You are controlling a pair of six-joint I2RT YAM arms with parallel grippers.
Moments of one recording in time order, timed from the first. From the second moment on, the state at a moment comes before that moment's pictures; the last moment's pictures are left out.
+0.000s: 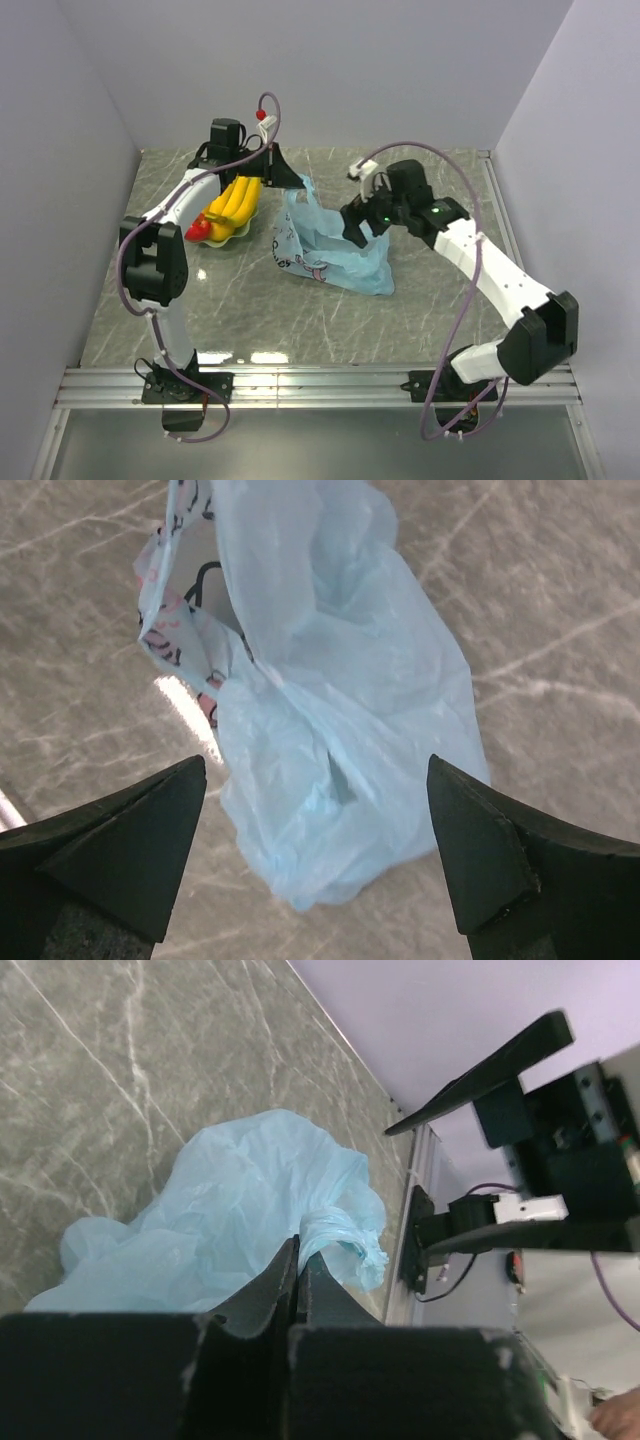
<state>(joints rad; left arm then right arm) -0.22 1.91 1.61 -0.19 1.14 -0.35 0.46 1.37 1.25 -0.57 -0.34 -0.22</state>
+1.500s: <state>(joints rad) -0.14 2.08 1.90 -0.36 0.96 -0.37 0.26 1.34 1.05 -0.36 -0.59 0.12</state>
